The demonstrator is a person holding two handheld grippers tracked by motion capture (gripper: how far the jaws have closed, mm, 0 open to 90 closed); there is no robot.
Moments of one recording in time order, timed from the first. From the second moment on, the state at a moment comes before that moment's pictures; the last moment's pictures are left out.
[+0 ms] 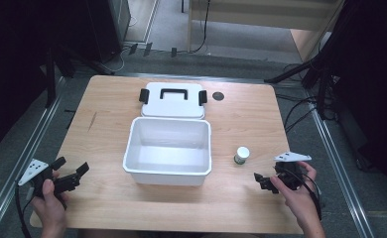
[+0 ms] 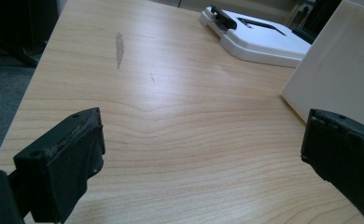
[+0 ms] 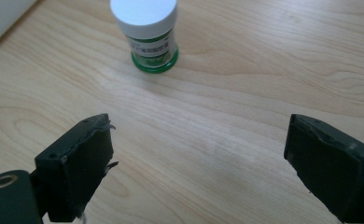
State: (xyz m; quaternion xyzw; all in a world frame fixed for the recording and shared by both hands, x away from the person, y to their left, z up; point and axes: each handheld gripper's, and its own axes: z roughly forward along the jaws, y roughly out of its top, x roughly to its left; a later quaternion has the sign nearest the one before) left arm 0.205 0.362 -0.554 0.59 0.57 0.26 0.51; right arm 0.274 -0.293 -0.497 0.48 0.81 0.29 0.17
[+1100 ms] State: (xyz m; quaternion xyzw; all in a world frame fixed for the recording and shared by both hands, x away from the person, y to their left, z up) left arm 0.208 0.363 -0.554 0.60 0.57 0.25 0.51; right arm 0.375 -0.196 -0.468 0.50 0.87 0.06 0.03
